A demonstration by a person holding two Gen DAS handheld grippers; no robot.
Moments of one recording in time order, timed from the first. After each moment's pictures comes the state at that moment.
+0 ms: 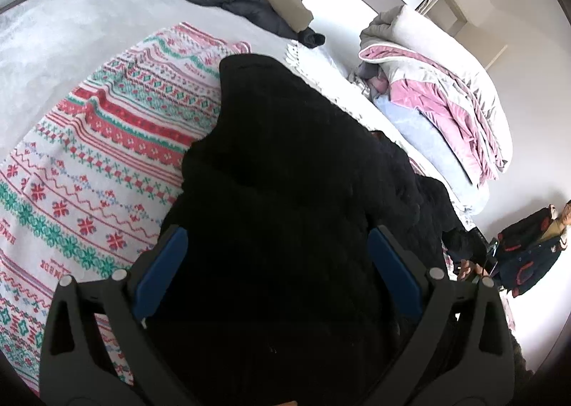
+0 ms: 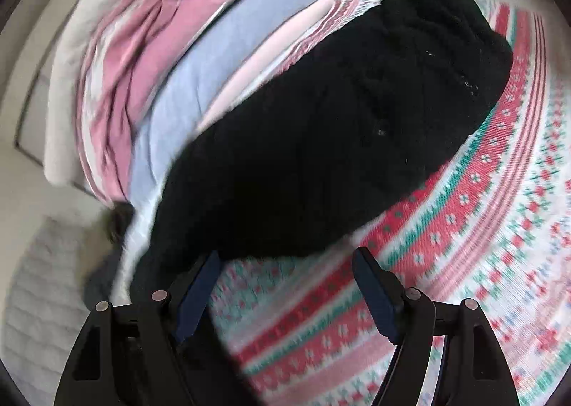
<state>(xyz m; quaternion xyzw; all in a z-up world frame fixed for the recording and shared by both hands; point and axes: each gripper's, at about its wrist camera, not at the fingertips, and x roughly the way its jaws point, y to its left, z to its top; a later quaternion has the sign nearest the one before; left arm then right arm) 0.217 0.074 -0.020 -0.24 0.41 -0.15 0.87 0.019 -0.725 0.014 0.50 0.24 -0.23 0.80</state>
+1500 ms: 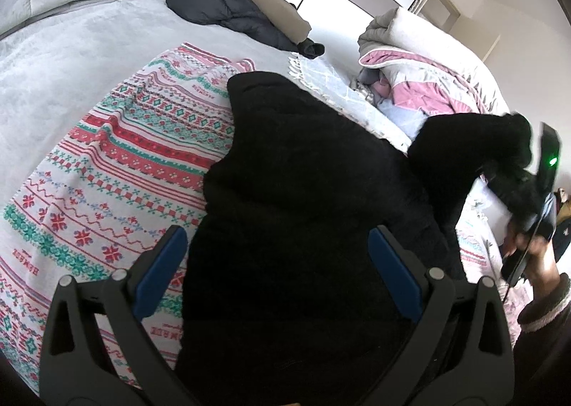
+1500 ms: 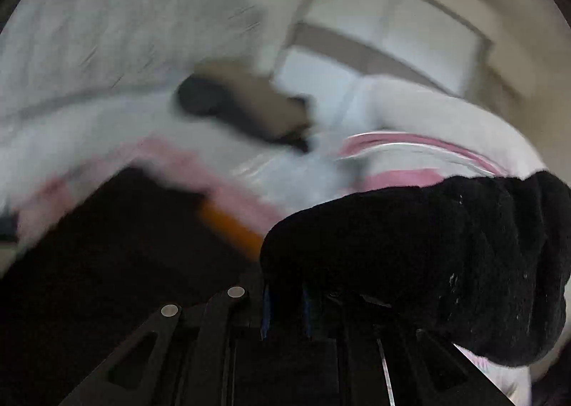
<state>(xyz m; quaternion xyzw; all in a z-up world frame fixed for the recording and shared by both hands) 0.219 0.086 -0.021 -0.20 0.39 -0.14 0.89 0.155 -0.318 0.159 -0.23 0.34 0.03 0.91</state>
